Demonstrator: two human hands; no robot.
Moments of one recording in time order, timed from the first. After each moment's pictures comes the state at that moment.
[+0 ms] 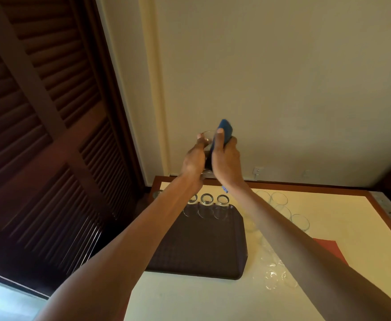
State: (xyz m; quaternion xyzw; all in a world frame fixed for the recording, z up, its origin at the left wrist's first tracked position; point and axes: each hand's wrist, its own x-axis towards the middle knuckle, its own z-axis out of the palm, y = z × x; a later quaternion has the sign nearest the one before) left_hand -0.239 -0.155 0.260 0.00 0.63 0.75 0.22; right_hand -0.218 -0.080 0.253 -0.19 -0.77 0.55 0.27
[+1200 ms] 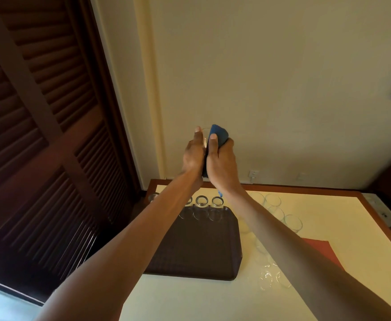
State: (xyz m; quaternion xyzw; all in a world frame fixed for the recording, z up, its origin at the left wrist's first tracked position) left_hand -0.230 -0.141 0.279 -0.01 0.64 0.74 0.18; right_hand -0.199 -0.080 0.261 -0.18 -0.77 0.53 0.29
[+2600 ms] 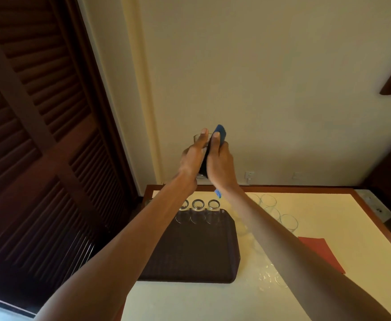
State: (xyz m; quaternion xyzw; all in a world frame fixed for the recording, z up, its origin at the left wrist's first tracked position) left_hand -0.227 -0.139 0.283 0.06 0.67 0.71 0.21; right_hand -0.197 -0.071 0.266 -0.19 -0.74 0.58 0.29
